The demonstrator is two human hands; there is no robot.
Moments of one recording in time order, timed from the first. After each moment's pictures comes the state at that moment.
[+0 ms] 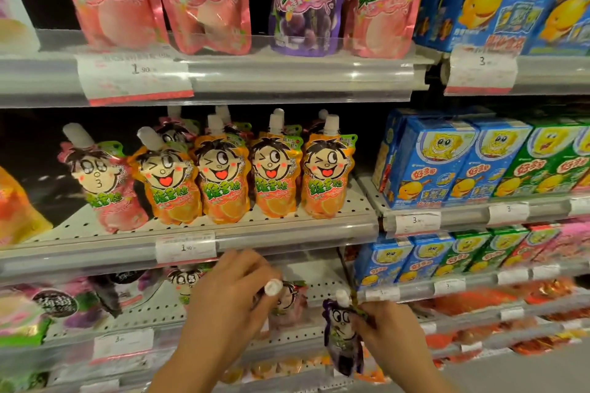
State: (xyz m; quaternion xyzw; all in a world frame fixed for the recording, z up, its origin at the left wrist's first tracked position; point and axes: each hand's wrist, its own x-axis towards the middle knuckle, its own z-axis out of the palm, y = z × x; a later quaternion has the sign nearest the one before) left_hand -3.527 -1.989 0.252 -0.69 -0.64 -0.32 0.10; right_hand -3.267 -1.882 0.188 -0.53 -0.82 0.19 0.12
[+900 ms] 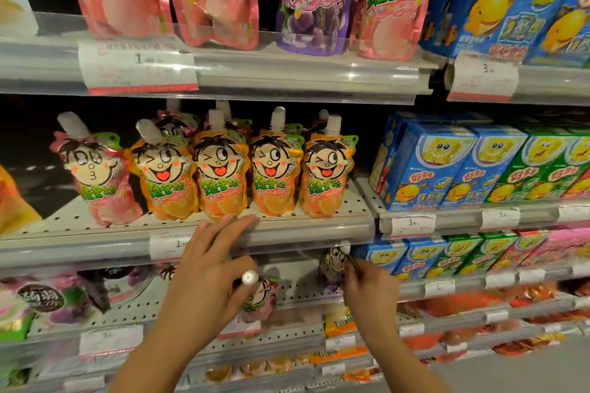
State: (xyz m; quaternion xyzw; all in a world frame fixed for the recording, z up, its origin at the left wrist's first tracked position) left_hand -3.553 -1.983 0.265 -0.71 -0.66 -0.24 0.08; right_hand -3.314 -1.840 0.182 -0.58 -0.72 0.15 0.35
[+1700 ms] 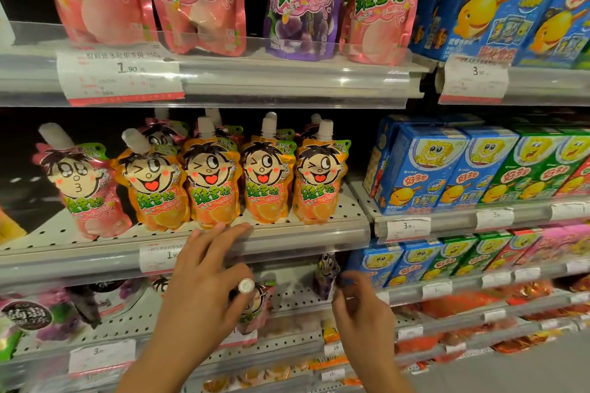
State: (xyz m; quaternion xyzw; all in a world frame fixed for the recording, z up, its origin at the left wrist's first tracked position) left_hand -3.554 -1.979 0.255 -0.70 -0.66 -0.27 0.10; right_hand -3.306 -1.886 0.181 -0.54 -0.72 0.23 0.38
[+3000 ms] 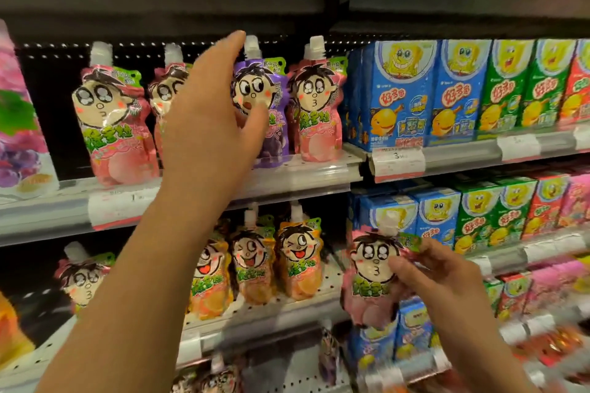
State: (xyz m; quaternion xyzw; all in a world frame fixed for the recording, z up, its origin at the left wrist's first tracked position) left_hand -3.496 -1.926 0.557 -0.60 -0.54 -0.51 0.29; right_hand -3.240 -1.887 0.391 -0.37 -0.60 0.40 0.58
